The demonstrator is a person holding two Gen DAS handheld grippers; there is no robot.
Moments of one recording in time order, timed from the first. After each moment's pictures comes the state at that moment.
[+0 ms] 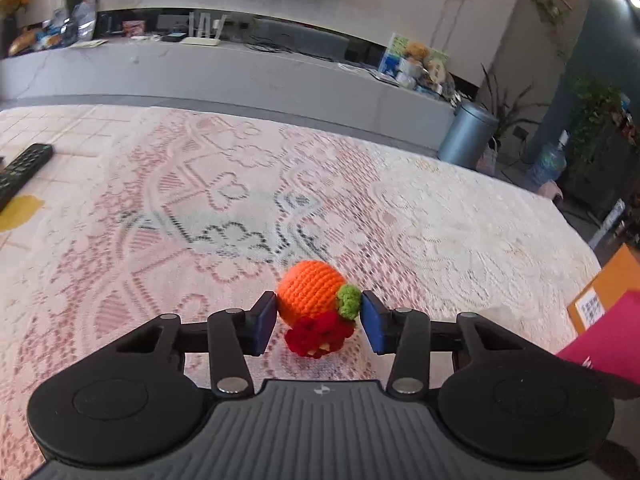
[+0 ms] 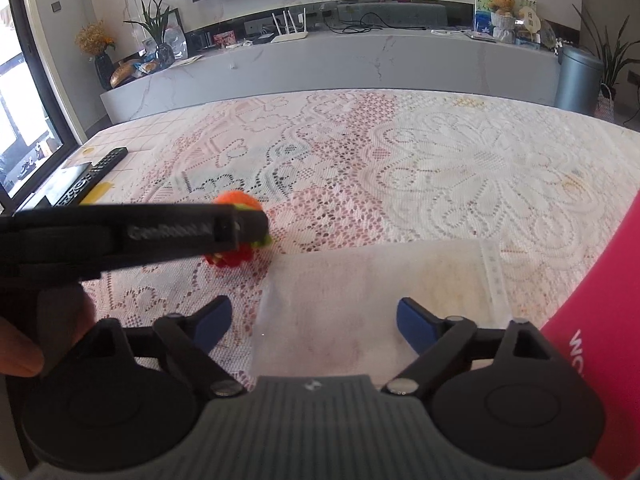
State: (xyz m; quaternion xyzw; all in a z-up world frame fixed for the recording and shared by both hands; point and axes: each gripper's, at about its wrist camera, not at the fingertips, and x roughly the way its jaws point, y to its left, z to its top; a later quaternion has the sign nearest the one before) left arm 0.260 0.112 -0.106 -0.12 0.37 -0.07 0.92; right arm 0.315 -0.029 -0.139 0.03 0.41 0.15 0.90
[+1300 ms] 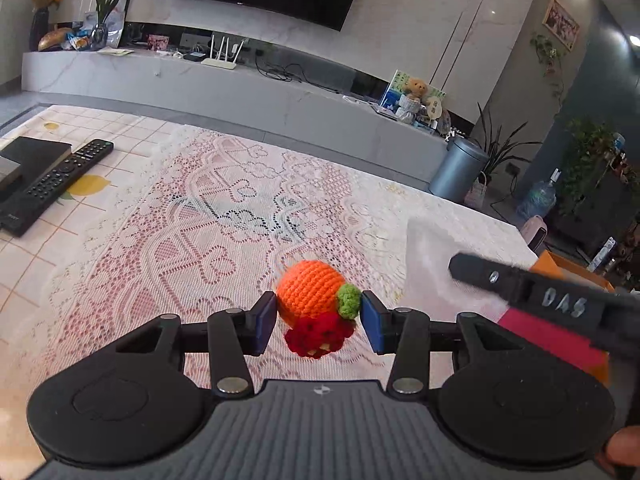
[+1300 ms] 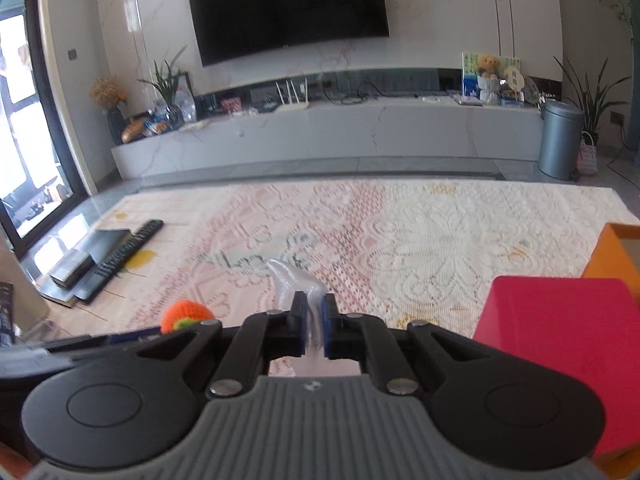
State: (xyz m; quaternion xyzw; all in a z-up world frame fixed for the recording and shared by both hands) left arm 0.142 0.101 -0.045 -0.15 0.33 -0.06 0.93; right arm 0.229 -0.066 -0.028 0.06 0.30 0.16 0.94
